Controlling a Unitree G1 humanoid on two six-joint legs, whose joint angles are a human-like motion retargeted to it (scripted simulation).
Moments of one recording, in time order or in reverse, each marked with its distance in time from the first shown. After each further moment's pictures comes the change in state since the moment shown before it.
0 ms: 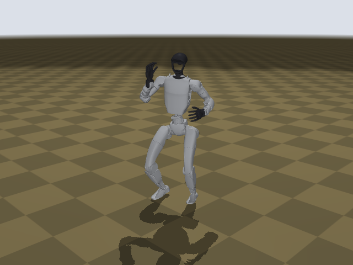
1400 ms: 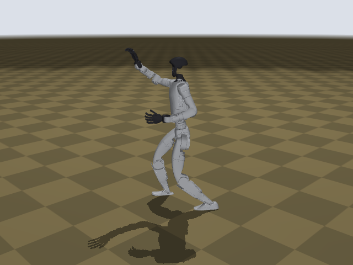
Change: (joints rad) left arm -0.137 -0.177 -0.204 0.130 -0.326 0.104 -0.104; right arm -0.915 -0.541 0.551 1.014 0.124 0.288 0.199; waist 0.112 0.200 0.015; left_leg 0.268 0.090 -0.077 0.181 -0.210 -0.076; right_leg 0.036 0.248 0.184 -0.290 -0.076 0.102
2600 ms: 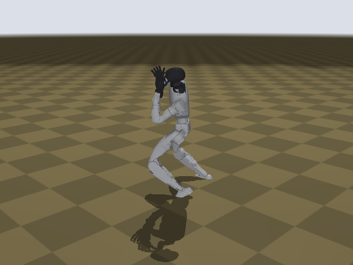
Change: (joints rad) left arm -1.457 0.023 -0.598 -0.443 0.474 -0.120 0.672; right arm 1.313 0.387 -0.425 -1.572 0.222 -0.326 -0.347; waist 0.112 -0.534 0.231; left_leg -0.544 0.135 -0.294 0.776 0.381 -0.270; right_leg 0.533 -0.215 -0.315 0.322 -0.301 -0.065
